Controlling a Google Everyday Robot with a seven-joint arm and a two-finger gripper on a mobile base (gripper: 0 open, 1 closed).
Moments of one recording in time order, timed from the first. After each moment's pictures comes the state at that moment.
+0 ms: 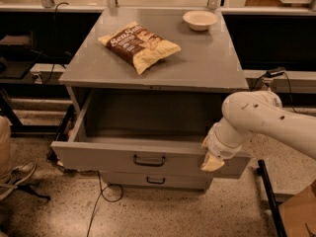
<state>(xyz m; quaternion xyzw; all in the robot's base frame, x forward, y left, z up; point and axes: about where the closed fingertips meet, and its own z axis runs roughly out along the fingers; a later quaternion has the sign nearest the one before) 0.501 -0.162 0.638 -0.67 0.73 0.04 0.12</state>
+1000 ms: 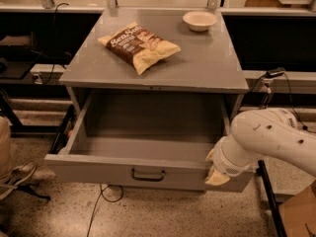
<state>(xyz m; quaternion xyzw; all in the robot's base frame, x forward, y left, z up) 0.458 -0.168 0.638 -0.64 0.75 0.03 0.14</state>
